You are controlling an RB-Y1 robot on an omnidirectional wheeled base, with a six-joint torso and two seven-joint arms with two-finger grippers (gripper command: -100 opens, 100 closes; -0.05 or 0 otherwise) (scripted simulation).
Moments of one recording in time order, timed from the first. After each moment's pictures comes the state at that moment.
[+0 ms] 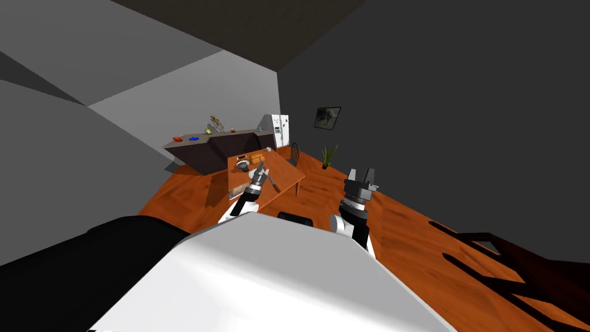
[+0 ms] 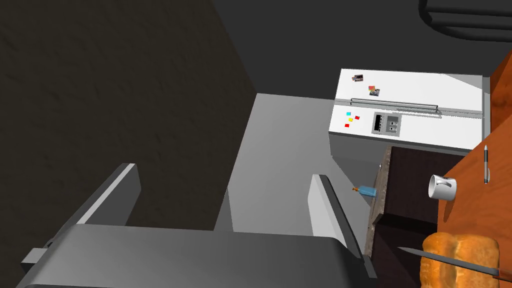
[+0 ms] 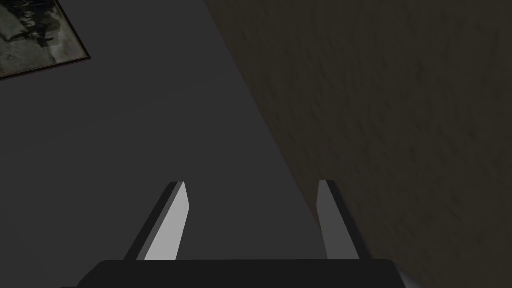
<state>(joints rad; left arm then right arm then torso) 0.52 0.26 -0.05 -2.10 0.15 -0.36 -0.03 0.49 0.04 0.07 -2.24 -0.01 -0.58 -0.05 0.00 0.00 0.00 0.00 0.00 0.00</state>
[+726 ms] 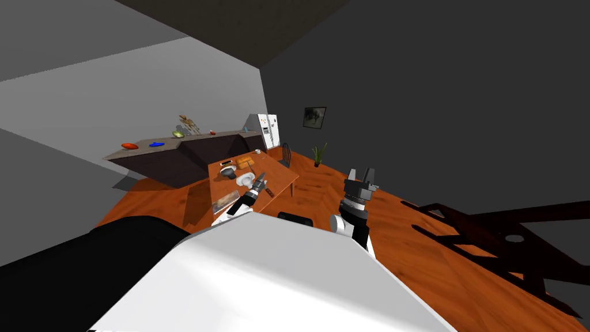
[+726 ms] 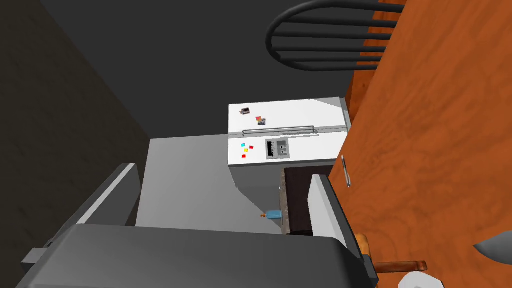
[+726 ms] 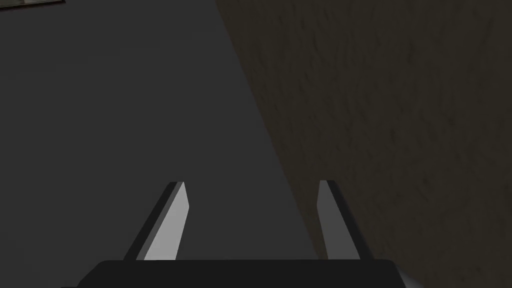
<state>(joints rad) 0.56 0.39 -0.05 -1.97 0.33 -0.16 -0.11 0.49 0.04 0.07 -2.24 -0.01 -0.58 -0.05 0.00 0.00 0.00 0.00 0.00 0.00</state>
